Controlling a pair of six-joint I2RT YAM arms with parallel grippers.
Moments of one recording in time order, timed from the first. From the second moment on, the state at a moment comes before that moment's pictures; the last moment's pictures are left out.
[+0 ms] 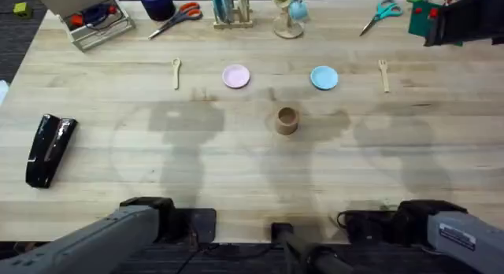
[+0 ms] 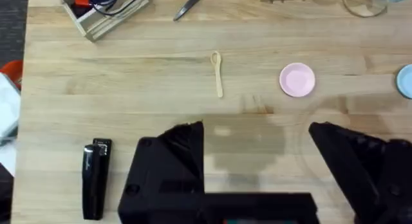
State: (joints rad) left arm 0.00 1.27 1.88 -1.46 -0.06 0.01; right arm -0.01 1.17 1.67 -1.49 -0.08 -0.02
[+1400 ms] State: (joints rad) left arm 0.20 2.01 1.88 -1.21 0.09 0.15; right arm -0.01 1.17 1.67 -1.50 -0.08 -0.02
